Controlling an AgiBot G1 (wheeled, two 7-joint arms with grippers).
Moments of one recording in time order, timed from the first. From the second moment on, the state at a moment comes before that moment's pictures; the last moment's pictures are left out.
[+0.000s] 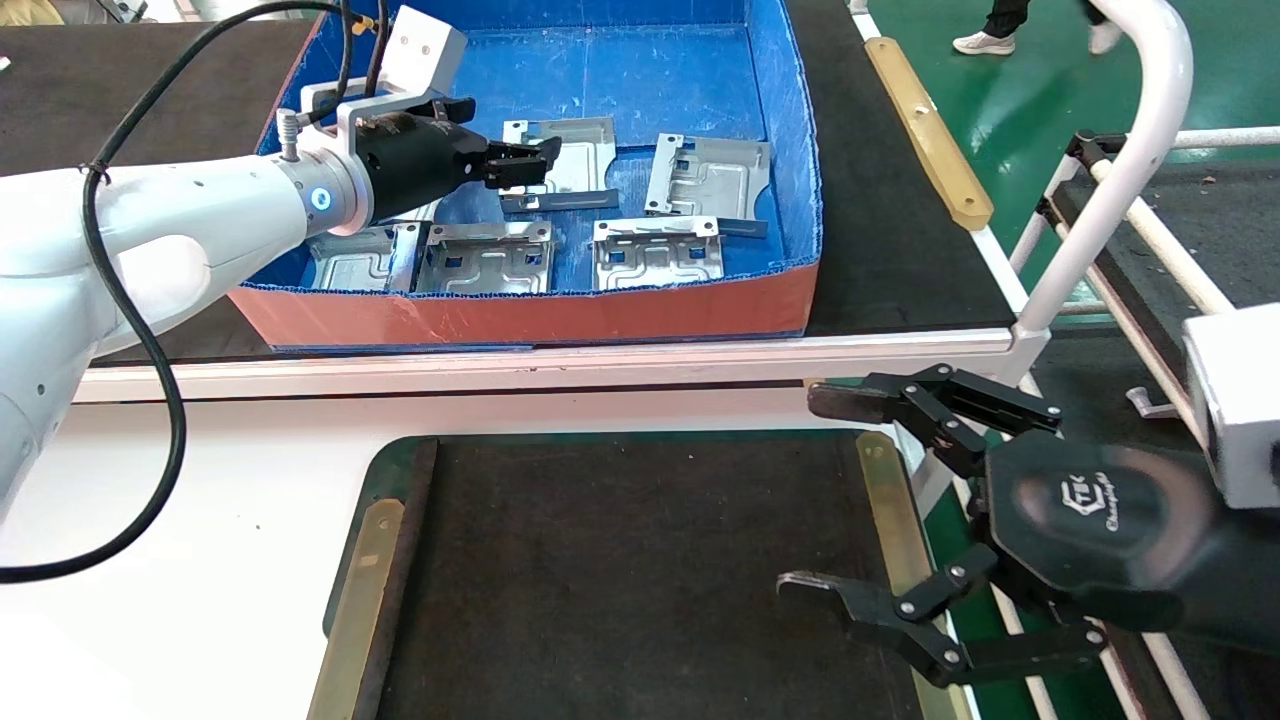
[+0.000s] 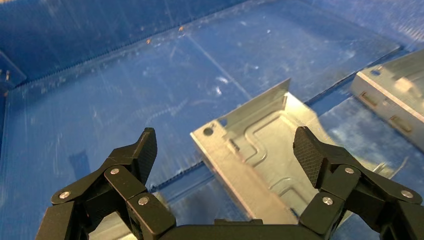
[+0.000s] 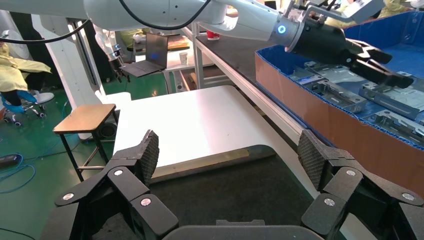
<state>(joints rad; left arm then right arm) -1.79 1.33 0.49 -0.21 1.40 0.58 -0.07 1.07 -0.56 -0.37 1.22 -0.64 -1.42 0.12</state>
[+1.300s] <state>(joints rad) -1.80 1.35 0.49 -0.15 1.38 0.56 -0.04 1.07 -0.56 -0.37 1.22 -0.64 -1.42 0.12</state>
